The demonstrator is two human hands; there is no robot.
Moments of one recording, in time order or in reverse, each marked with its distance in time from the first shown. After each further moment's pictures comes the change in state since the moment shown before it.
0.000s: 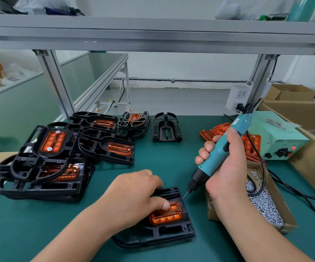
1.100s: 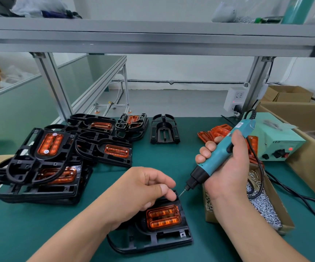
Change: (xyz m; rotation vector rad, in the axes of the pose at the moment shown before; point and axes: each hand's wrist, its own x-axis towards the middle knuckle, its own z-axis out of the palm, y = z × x) left_hand -0.002 0.005 -0.004 -1.204 -0.073 -0.091; right_hand 0.003 -0.002 -0.001 0.131 0.021 -0.016
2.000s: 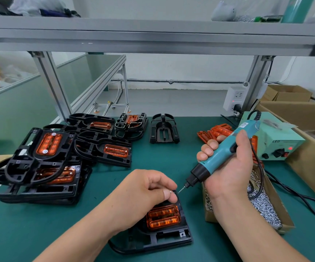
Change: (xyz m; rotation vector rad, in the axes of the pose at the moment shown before) left_hand 0.001 -0.007 0.006 0.207 0.029 0.077; right_hand 0.000 0.000 -0.002 0.046 -0.032 -0.044
